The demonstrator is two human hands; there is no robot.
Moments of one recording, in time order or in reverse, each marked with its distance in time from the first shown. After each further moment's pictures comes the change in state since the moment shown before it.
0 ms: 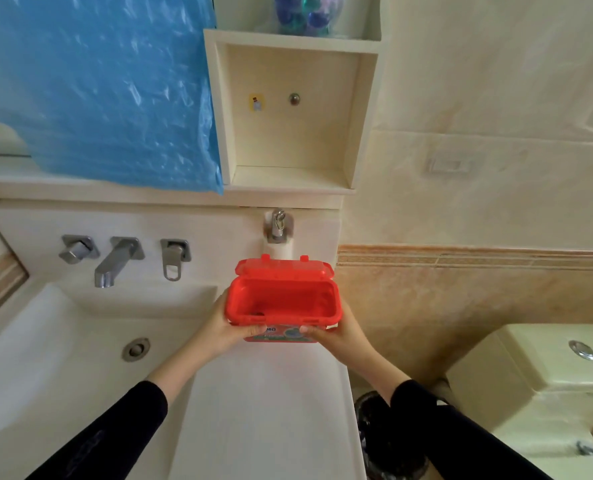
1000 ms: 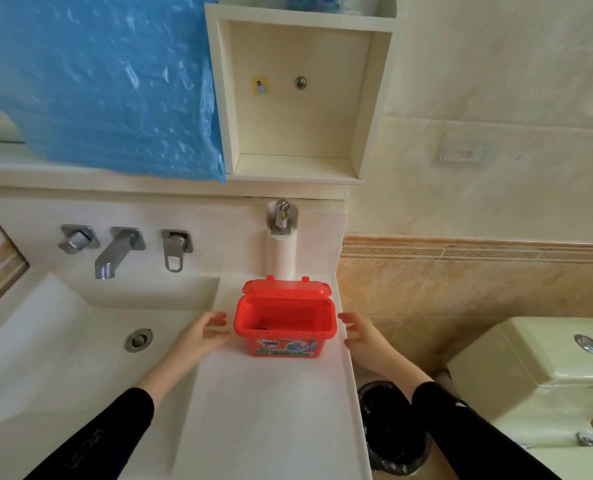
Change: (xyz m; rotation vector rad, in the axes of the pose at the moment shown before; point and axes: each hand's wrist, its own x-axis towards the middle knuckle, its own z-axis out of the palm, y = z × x) left_hand -0.017 -0.072 -0.039 0.257 0.091 -0.307; right_hand -0.003 0.058 -0.036 -0.401 -0.171 0.350
